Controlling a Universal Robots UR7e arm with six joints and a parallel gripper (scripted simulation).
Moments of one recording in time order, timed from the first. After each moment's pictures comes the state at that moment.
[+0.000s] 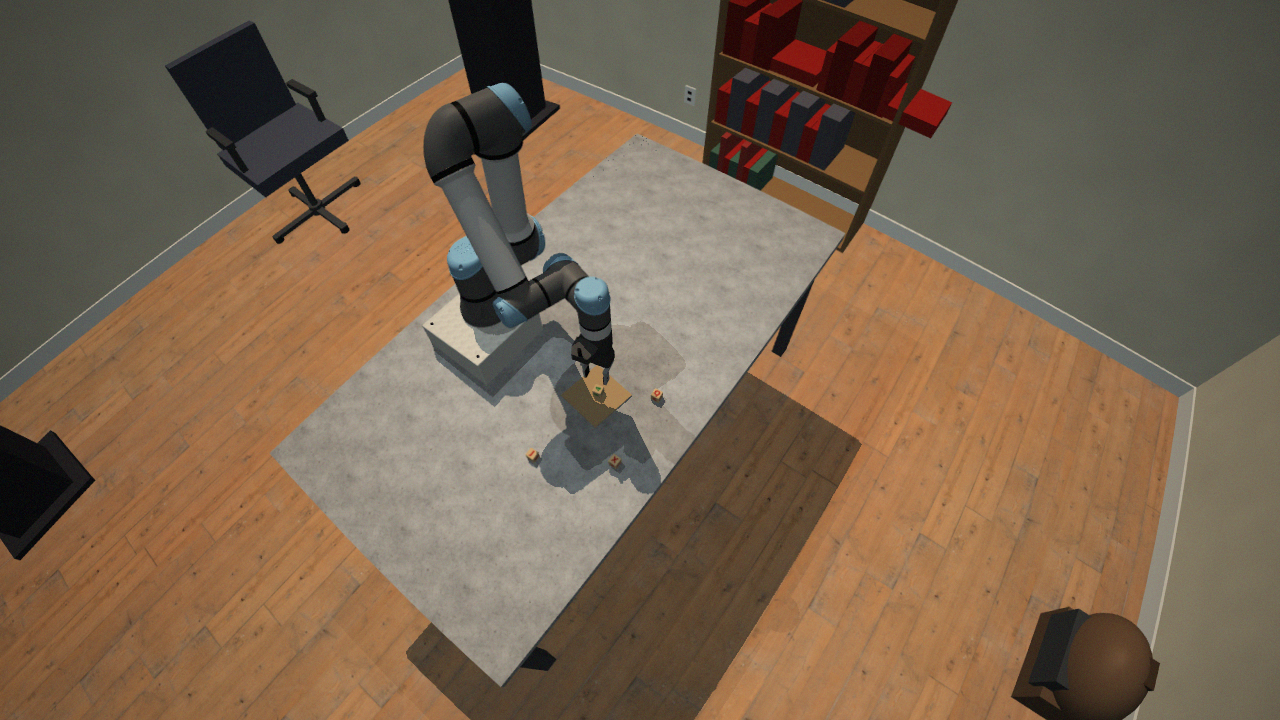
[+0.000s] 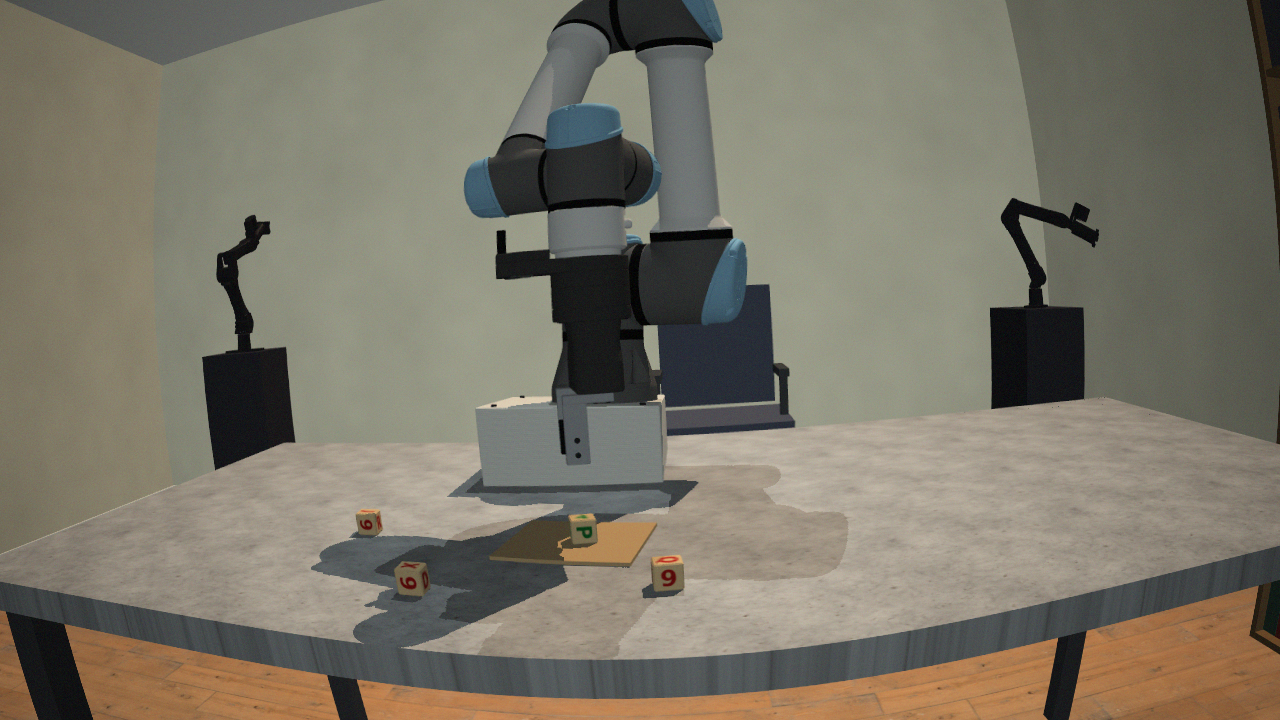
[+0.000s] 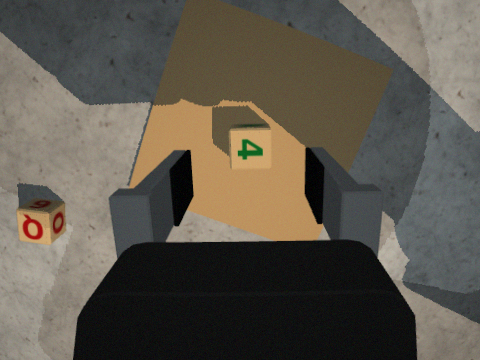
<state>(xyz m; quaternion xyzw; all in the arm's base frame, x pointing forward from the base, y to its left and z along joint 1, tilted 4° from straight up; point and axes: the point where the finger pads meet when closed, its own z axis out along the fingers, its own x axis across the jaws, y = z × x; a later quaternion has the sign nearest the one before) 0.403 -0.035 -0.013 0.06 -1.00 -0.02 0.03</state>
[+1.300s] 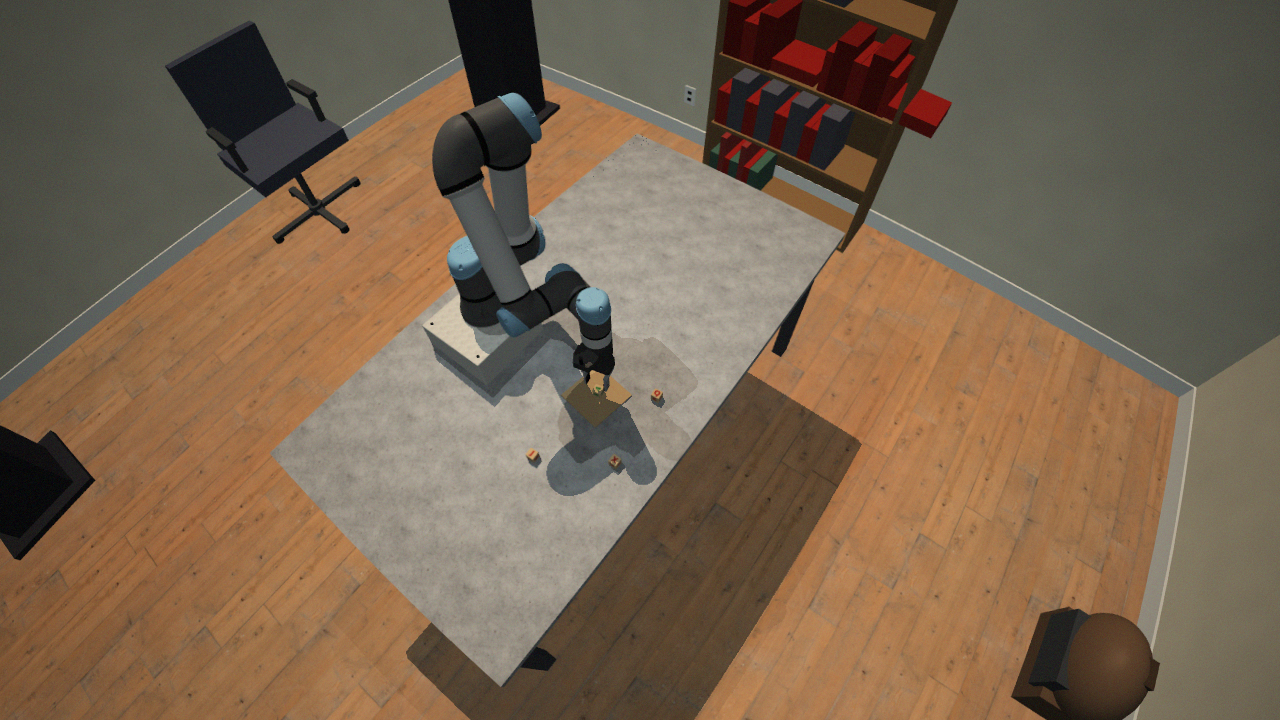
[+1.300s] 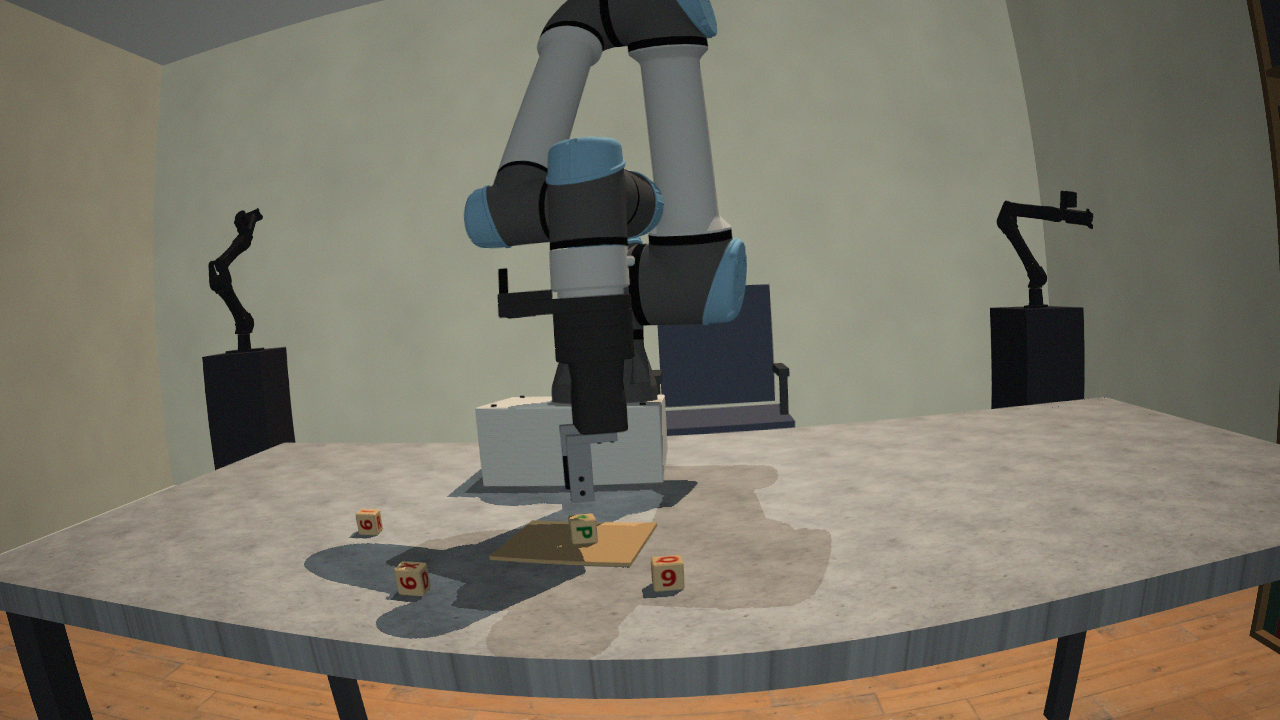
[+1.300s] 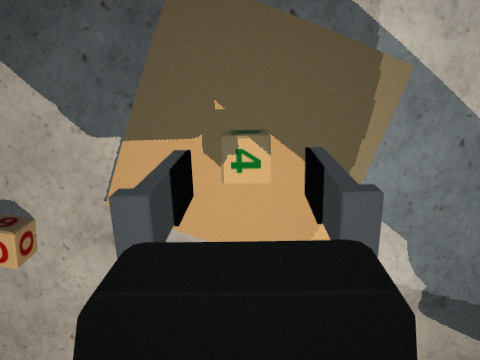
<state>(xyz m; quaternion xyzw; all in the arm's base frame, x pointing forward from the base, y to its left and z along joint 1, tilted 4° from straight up) 0.399 -0.033 -0.050 0.06 -1.00 -0.02 0.03</state>
